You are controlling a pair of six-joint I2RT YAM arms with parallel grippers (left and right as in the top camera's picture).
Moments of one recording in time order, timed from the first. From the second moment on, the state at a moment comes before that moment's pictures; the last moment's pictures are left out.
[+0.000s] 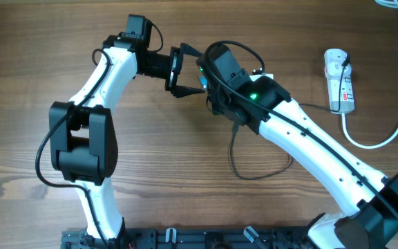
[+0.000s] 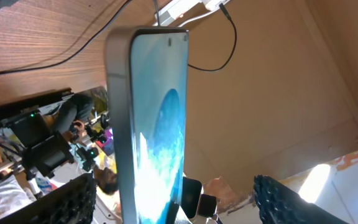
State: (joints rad) left arm -0.18 2.09 1.63 -0.86 1.33 -1.21; right arm 0.70 1.65 1.49 -0.78 0.25 2.03
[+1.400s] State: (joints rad) left arm -0.18 2.09 1.63 -0.86 1.34 -1.23; right arm 0.70 1.65 1.49 -0.72 0.21 2.05
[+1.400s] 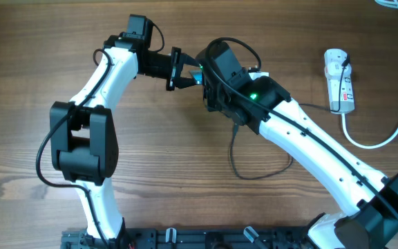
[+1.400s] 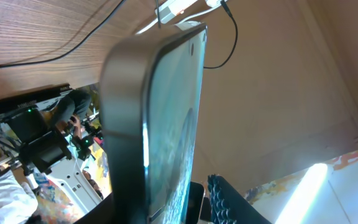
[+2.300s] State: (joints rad) left arm -0.18 2.09 1.63 -0.86 1.34 -1.23; right arm 0.70 1.65 1.49 -0.71 0.21 2.06
